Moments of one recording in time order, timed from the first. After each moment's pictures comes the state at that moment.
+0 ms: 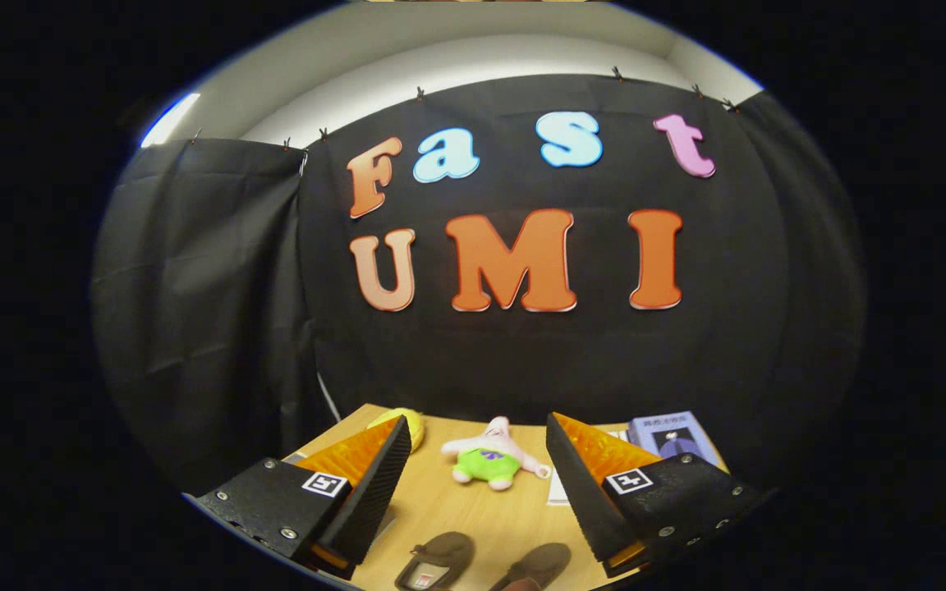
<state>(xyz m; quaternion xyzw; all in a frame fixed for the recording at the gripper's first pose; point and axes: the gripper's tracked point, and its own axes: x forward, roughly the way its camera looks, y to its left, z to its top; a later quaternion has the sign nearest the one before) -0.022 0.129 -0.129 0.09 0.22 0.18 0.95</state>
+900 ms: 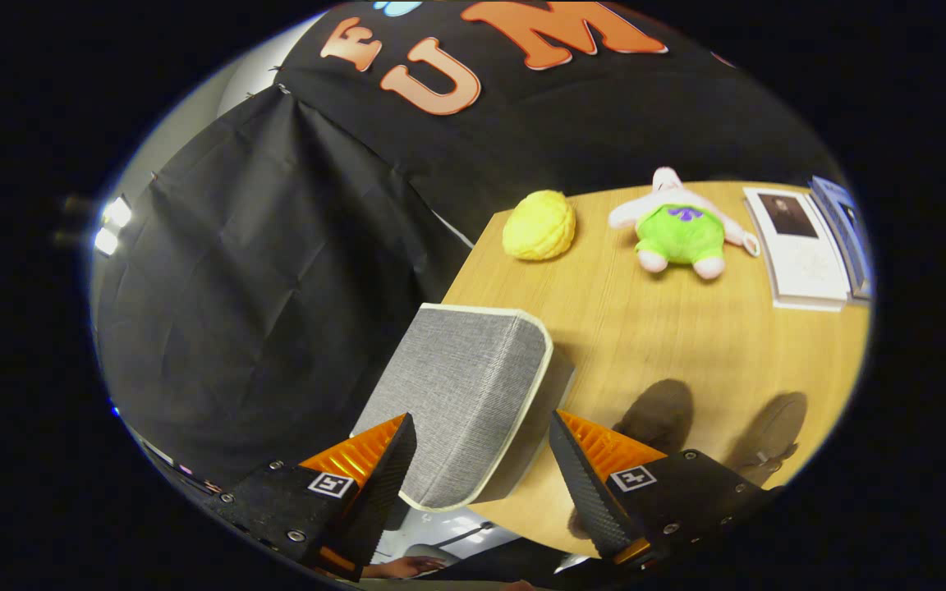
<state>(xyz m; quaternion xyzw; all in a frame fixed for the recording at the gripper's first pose) -0.145 0.302 -0.287 0.24 0.55 0.37 0.71</state>
